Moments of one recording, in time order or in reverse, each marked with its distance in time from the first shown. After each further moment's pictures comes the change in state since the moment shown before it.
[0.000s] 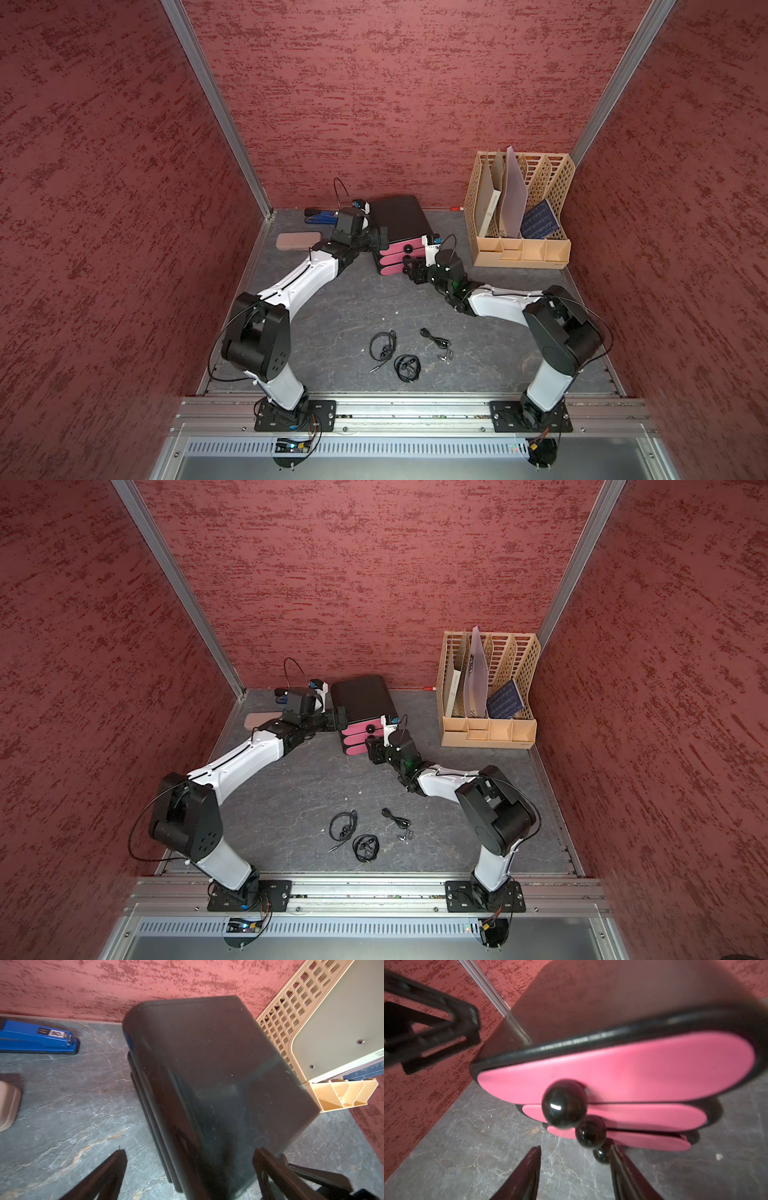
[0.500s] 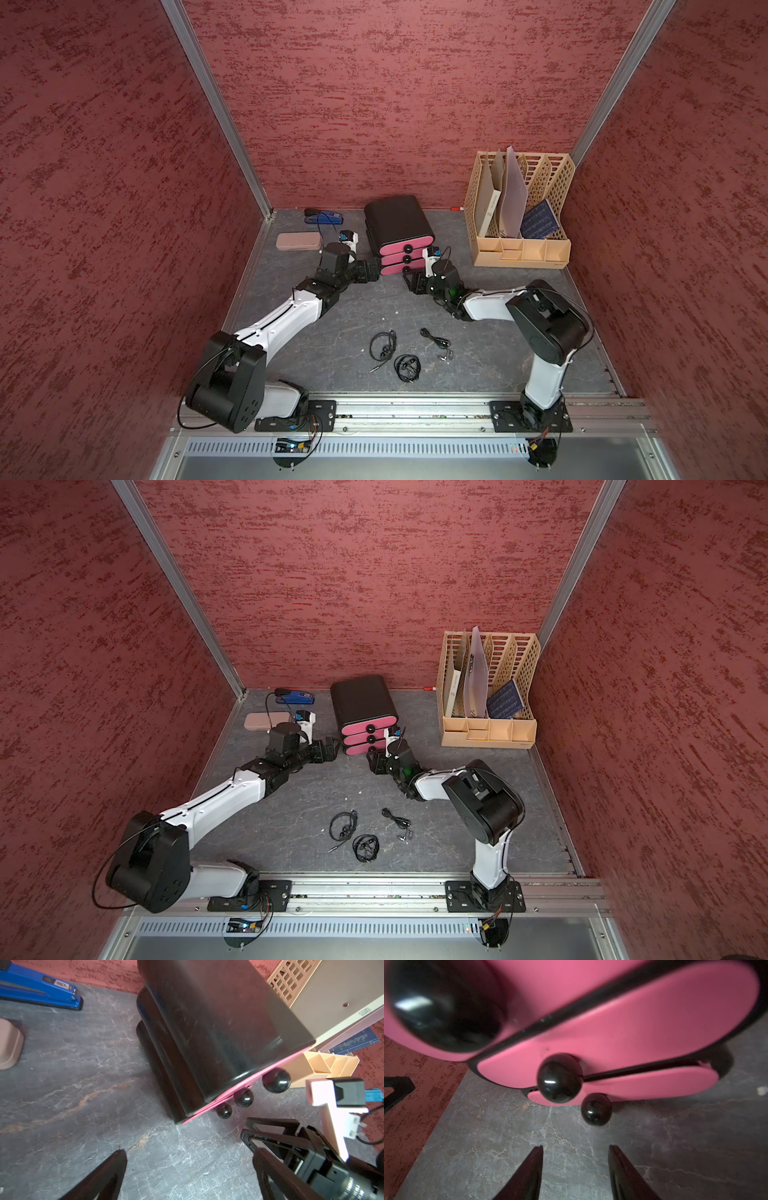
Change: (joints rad) left arm 0.003 -0.250 -0.469 0.244 0.050 -0.031; right arm 0.000 0.127 -0.037 0.048 -0.032 0.173
